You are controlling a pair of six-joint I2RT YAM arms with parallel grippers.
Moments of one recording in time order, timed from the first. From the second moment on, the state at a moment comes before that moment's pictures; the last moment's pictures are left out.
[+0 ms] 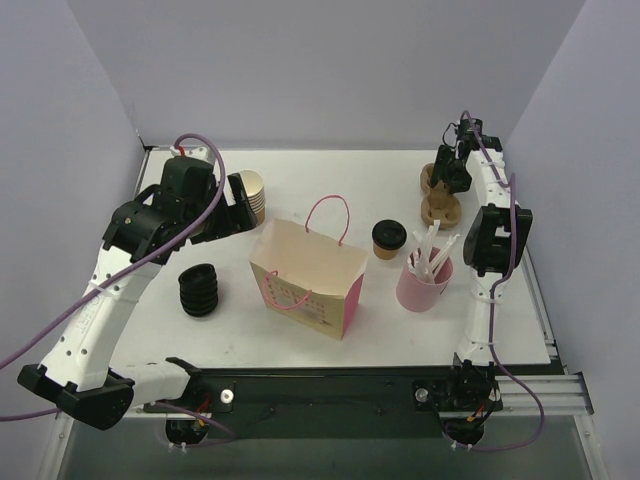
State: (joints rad) left arm -0.48 1.23 1.62 -1.13 -0.14 -0.64; right arm -0.08 2.38 2.22 -0.89 0.00 0.18
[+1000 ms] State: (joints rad) left arm -0.47 1.23 1.62 -1.13 -0.12 -0.62; right arm -0.08 2.38 2.19 -0.87 0.01 0.14
